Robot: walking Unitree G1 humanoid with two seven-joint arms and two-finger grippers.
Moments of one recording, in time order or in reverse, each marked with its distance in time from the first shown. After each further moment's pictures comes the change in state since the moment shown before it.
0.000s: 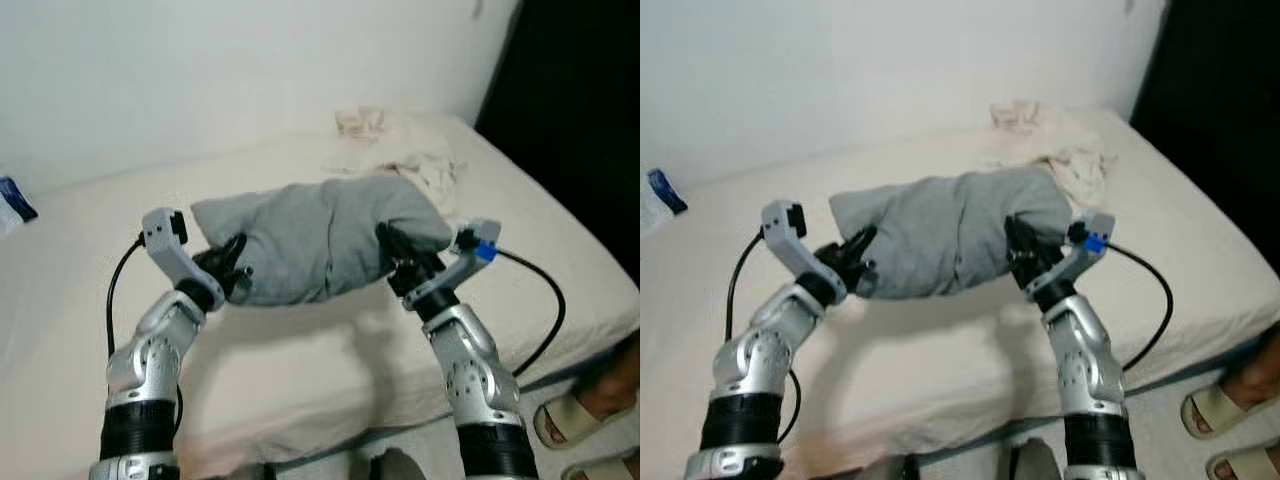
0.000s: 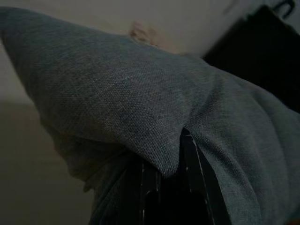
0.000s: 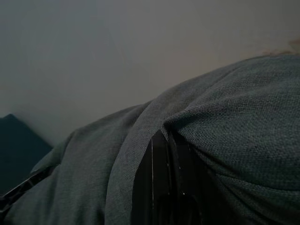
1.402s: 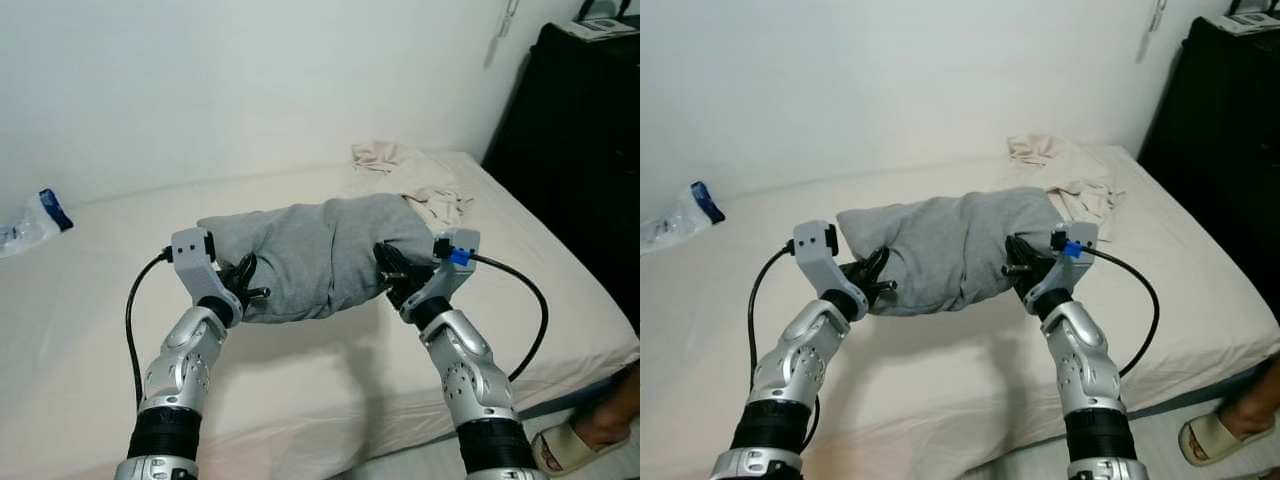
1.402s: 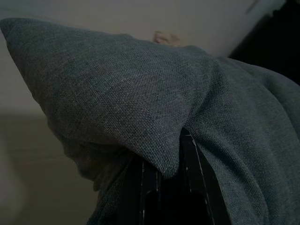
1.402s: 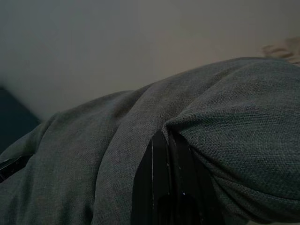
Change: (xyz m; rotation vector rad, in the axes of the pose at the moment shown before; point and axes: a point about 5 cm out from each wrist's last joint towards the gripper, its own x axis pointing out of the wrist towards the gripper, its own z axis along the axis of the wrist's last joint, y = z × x) left arm 0.005 -0.002 -0.039 0.128 0.048 0.060; right arm -0.004 -0.020 -0.019 -0.106 0.125 -0.100
